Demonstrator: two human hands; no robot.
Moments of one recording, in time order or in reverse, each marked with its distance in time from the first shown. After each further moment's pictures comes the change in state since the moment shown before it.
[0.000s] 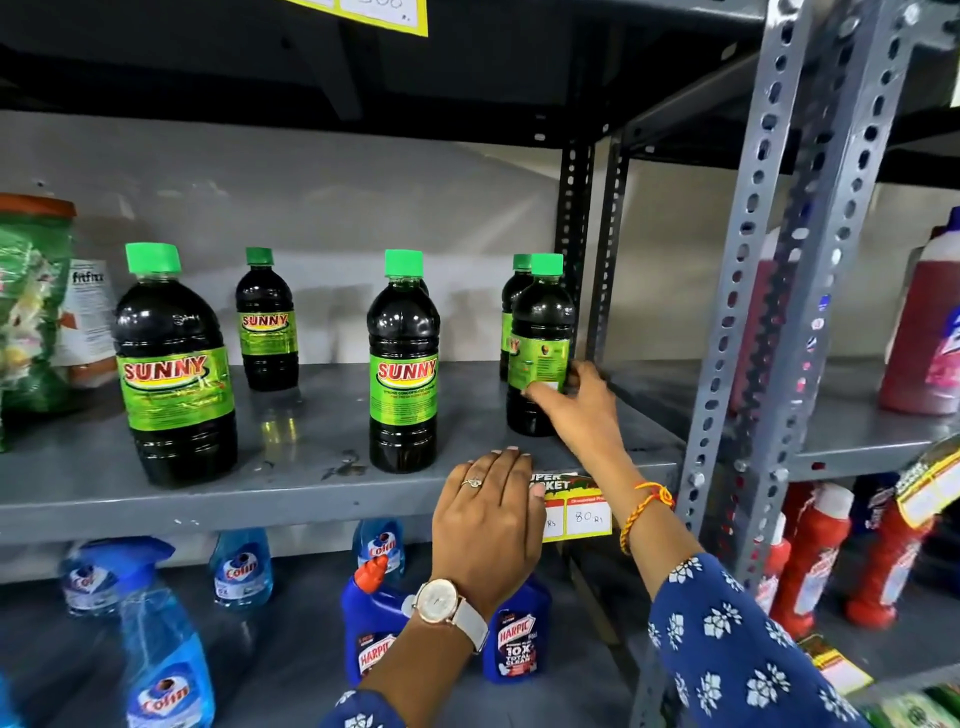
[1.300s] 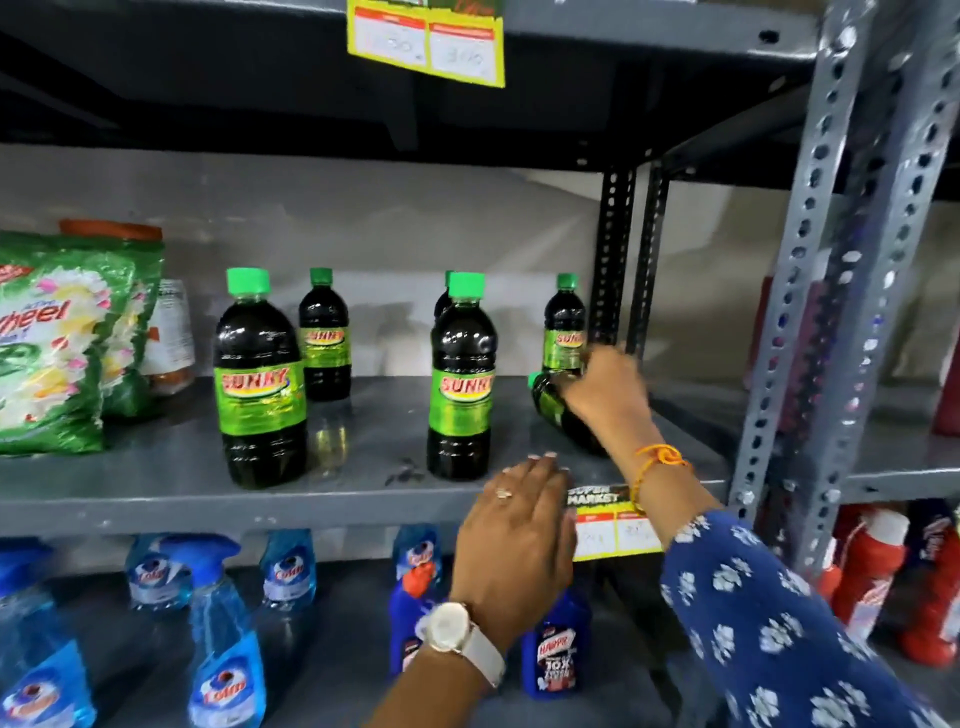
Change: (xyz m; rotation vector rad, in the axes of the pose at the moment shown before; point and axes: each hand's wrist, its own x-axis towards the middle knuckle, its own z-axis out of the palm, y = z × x) left_hand -0.005 -0.017 -0.042 -0.135 -0.046 0.067; right_hand -0.003 -0.072 0.012 -0.584 0.043 -0.091
